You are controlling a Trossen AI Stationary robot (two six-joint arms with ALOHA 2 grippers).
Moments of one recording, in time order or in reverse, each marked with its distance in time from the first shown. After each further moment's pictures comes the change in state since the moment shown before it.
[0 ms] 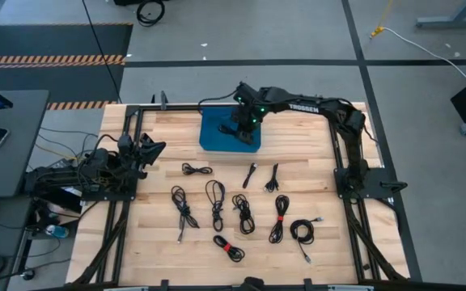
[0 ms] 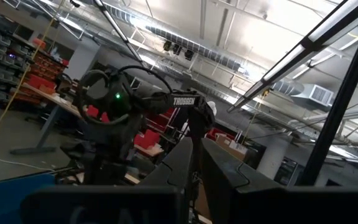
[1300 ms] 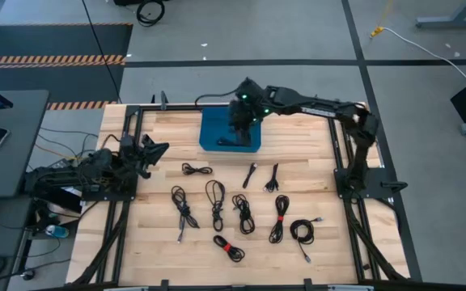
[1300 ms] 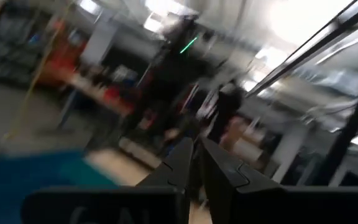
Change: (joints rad) left arm 0.000 0.000 0.000 -0.145 -0.046 -0.040; right arm 0.101 -0.186 -0.001 0.112 0.116 0.061
